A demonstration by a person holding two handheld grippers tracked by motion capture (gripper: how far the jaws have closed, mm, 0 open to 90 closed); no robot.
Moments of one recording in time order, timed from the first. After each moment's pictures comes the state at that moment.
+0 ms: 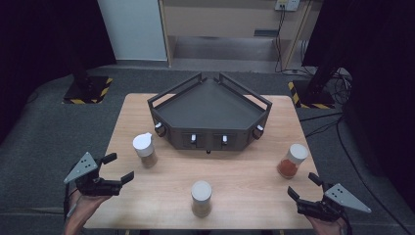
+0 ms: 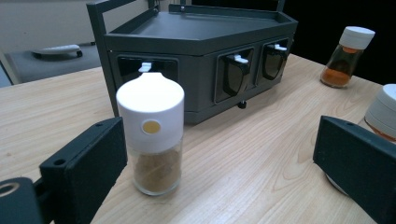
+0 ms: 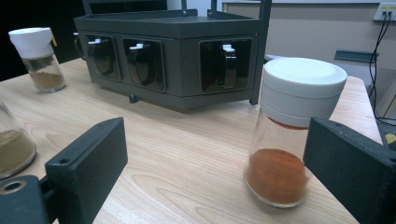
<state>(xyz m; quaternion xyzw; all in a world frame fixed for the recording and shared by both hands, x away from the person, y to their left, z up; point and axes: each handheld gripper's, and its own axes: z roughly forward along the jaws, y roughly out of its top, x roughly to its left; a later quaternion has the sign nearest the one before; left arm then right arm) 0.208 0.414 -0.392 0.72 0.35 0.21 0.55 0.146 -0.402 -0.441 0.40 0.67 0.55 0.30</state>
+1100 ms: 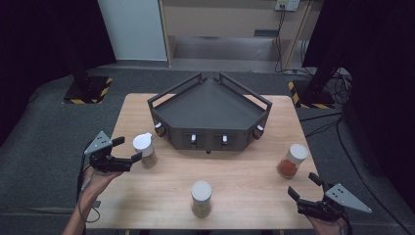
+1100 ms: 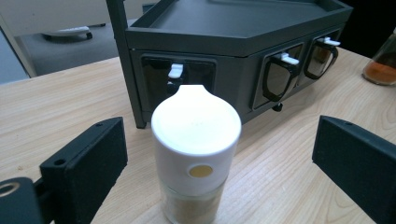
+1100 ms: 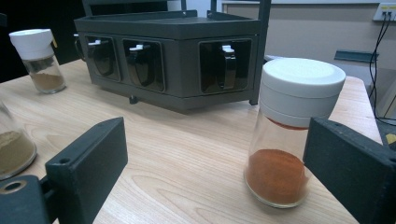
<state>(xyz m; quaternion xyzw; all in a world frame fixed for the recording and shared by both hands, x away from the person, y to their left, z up) 0.274 0.393 -0.382 0.74 0.38 0.21 0.51 0.146 -0.402 -0.442 0.40 0.67 0.55 0.30</state>
